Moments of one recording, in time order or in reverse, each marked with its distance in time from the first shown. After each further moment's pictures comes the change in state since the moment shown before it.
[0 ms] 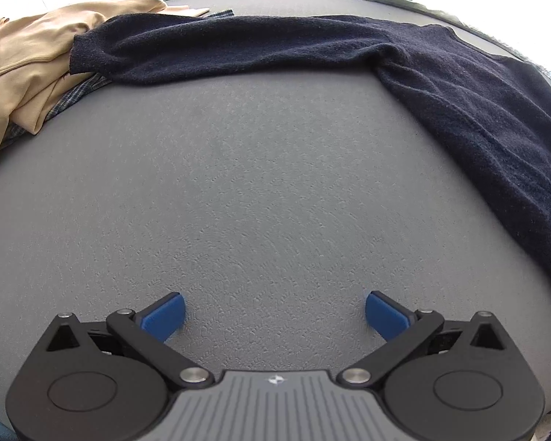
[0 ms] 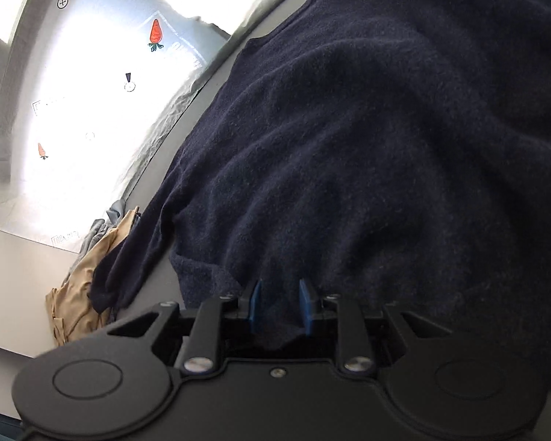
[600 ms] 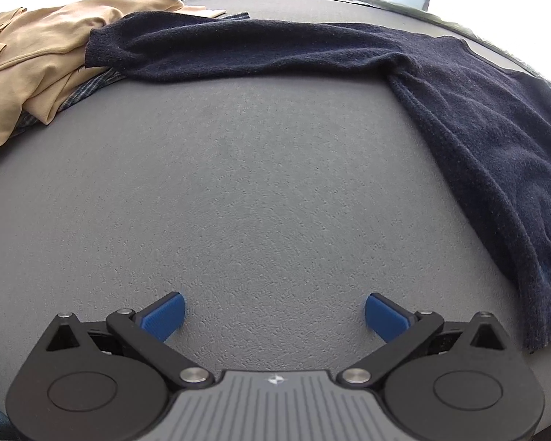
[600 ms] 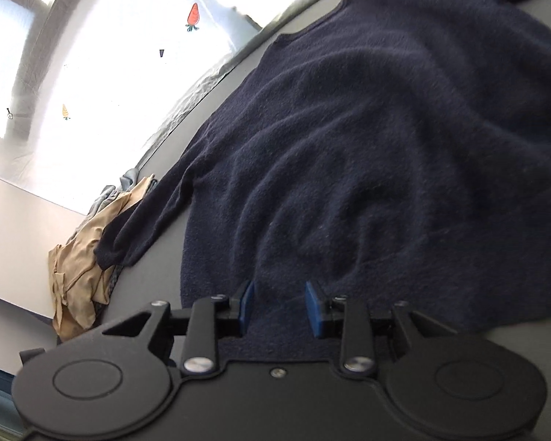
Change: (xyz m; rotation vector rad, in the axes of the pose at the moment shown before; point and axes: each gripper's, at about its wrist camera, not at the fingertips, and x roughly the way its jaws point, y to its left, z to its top) left arm -0.002 -0.003 -0.001 -0.084 -0.016 0.017; right arm -0.045 0.027 -0.036 -0.168 -0.049 -0.076
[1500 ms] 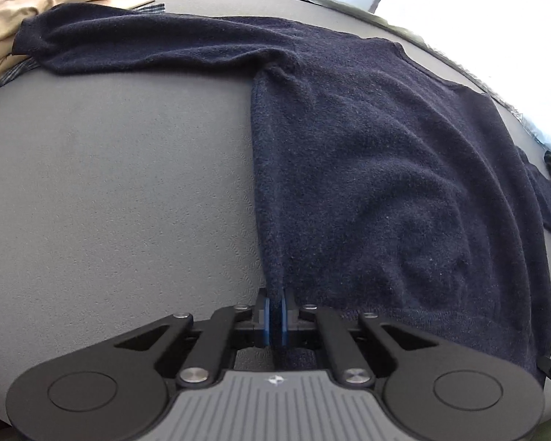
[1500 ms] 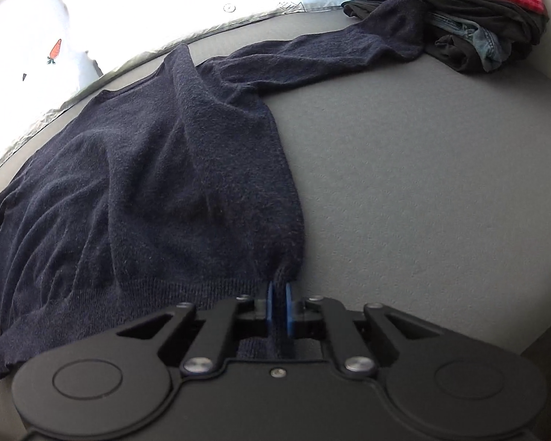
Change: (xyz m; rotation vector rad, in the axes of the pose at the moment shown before) left arm -0.021 -0.119 0.008 -0.098 0.055 -0.148; right arm -0.109 -0.141 0.038 -0.116 -0.075 -0.514
